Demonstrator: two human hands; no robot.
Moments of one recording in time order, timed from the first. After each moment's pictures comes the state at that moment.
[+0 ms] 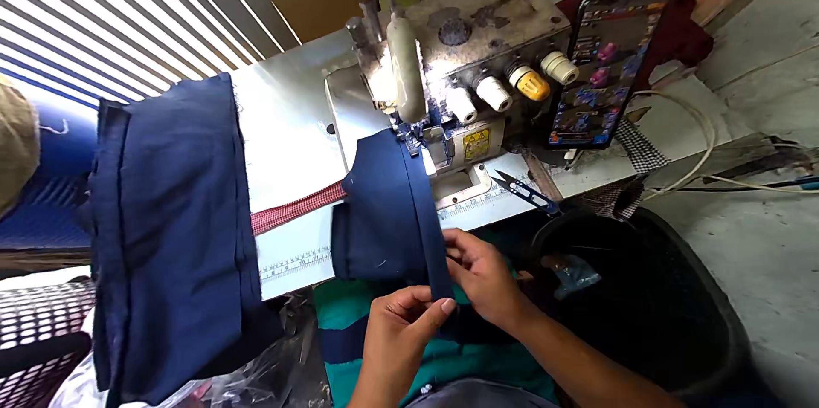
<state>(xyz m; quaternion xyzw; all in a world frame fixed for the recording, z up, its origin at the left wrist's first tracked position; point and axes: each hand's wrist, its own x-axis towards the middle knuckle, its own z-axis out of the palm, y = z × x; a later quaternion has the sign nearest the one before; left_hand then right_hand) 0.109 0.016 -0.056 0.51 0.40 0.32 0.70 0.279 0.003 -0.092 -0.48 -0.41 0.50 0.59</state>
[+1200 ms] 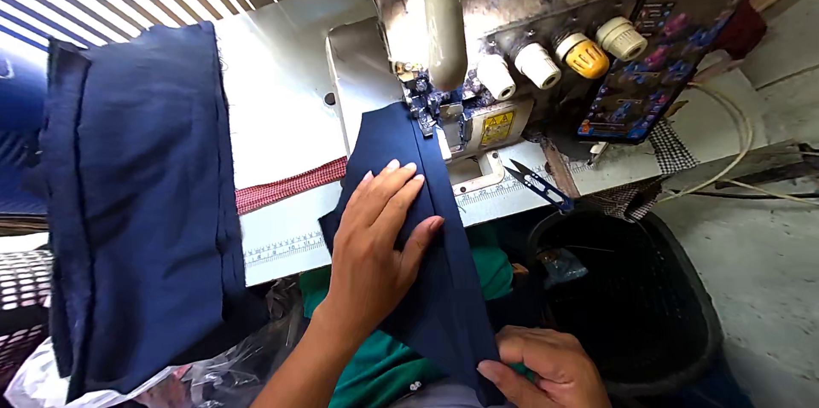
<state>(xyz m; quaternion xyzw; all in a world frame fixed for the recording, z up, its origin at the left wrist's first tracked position) 0.129 0.111 -0.037 0.88 0.33 0.30 0.16 0.288 -0.092 -0.059 -0.54 -0.52 0.41 0.53</state>
